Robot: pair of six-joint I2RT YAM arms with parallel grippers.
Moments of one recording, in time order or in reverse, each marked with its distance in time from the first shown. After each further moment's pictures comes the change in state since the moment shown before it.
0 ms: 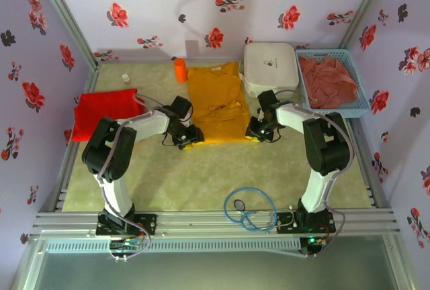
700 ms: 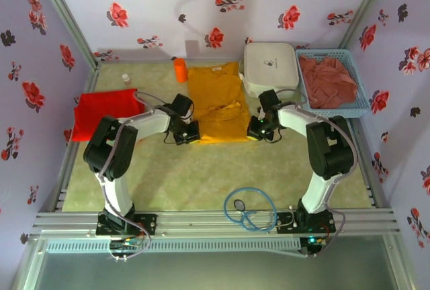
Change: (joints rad) left arm 0.005 0.001 0.009 0.042 -0.036 0.008; right arm 0.001 -0.067 -0.036 0.018 -0.017 0.000
